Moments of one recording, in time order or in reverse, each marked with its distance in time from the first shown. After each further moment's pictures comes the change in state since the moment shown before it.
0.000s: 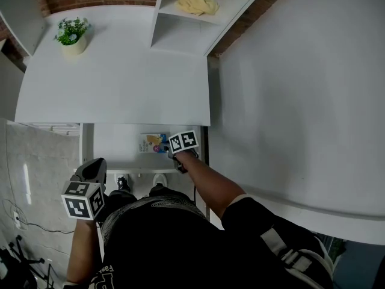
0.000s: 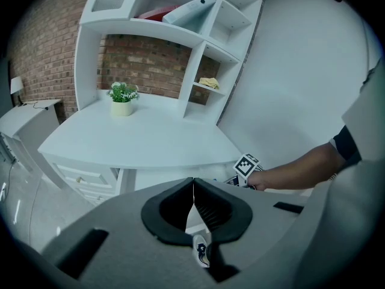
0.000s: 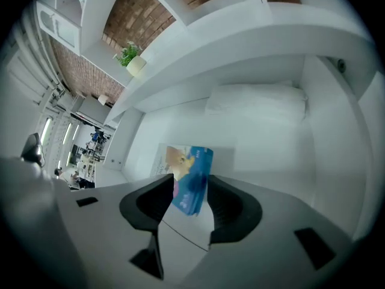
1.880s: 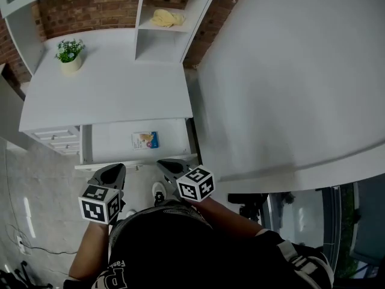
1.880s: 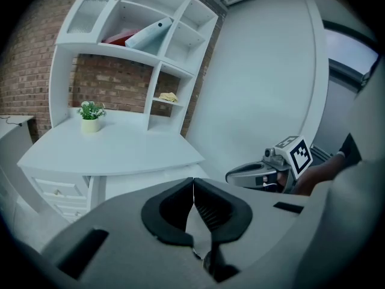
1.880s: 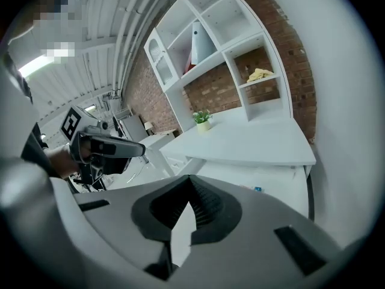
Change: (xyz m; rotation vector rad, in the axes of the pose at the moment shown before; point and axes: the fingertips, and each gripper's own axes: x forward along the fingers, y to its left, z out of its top) left arm -0.071 -0.112 -0.037 0.179 -0.127 -0.222; right arm -0.223 0.217 -0.091 -0.394 -0.584 0.103
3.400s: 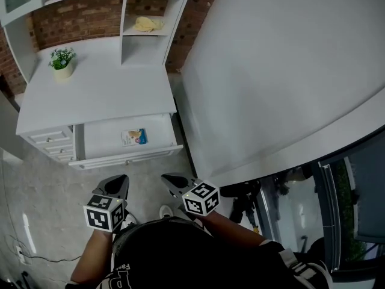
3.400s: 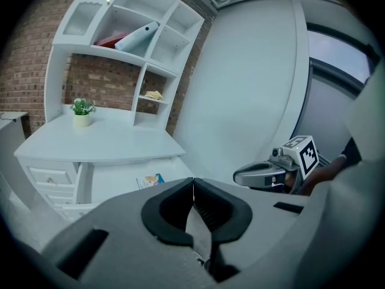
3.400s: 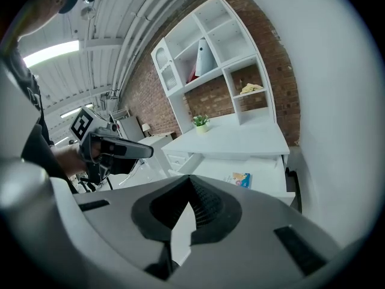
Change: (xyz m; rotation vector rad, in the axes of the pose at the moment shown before) left arm -0.040 -0.084 -0.047 0.025 -0.007 -0.080; right arm -0.104 0.054 -0.054 -0.014 -0.052 -0.070
